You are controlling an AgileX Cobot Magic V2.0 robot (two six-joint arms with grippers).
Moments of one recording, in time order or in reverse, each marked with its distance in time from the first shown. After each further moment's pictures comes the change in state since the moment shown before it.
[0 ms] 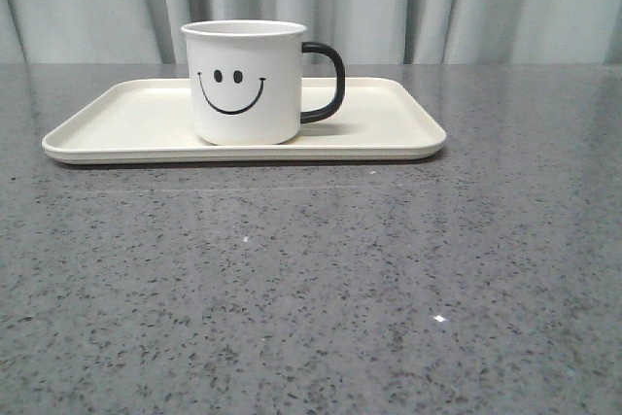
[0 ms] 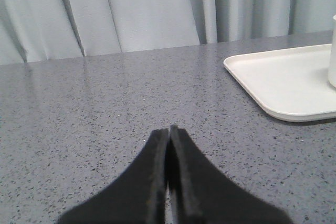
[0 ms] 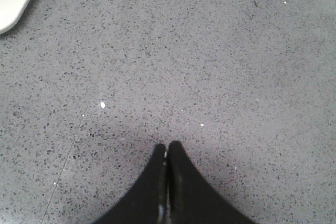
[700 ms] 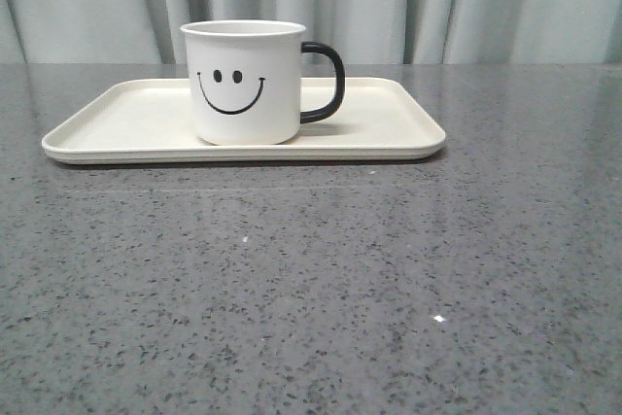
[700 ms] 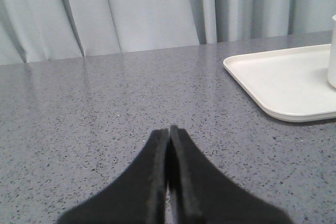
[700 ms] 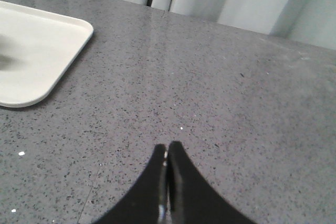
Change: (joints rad) left arm 0.000 0.000 0.000 0.000 0.000 0.000; right arm -0.088 -0.434 0.423 0.103 -0.446 0.001
